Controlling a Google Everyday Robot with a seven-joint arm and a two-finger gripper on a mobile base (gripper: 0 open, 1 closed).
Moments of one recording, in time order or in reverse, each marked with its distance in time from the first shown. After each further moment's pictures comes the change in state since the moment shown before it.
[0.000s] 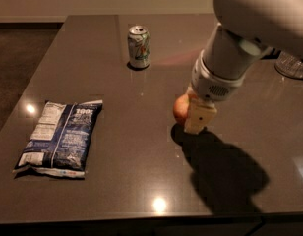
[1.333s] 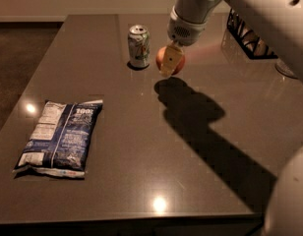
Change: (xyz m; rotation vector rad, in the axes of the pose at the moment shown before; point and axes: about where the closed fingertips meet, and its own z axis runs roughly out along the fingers) arm -0.057 -0.165 0.003 0.094 -0.016 0.249
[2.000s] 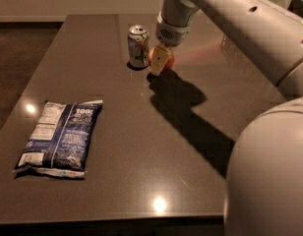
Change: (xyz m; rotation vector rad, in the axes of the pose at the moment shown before) arm -0.032 -0.028 0.038 0.024 0.003 0.060
